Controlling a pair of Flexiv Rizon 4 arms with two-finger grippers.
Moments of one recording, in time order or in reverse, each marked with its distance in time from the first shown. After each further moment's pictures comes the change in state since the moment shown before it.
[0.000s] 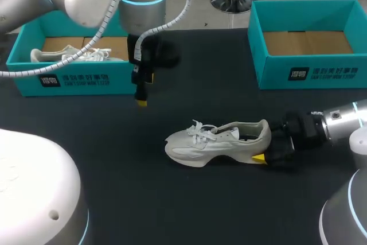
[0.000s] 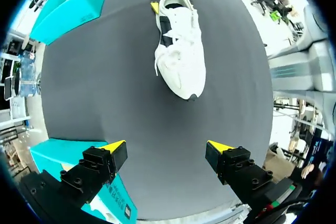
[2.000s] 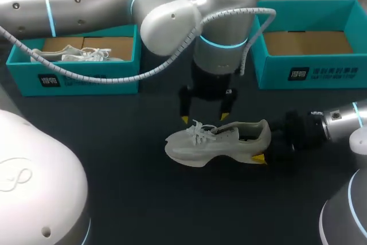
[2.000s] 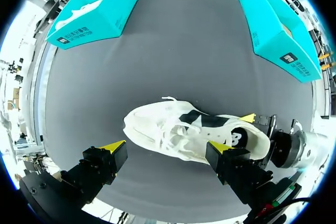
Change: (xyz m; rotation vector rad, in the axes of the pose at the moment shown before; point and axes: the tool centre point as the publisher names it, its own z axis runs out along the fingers) left arm 0.062 -0.164 0.024 0.032 -0.089 -1.818; right arm 0.000 0.000 0.000 0.000 0.000 0.000
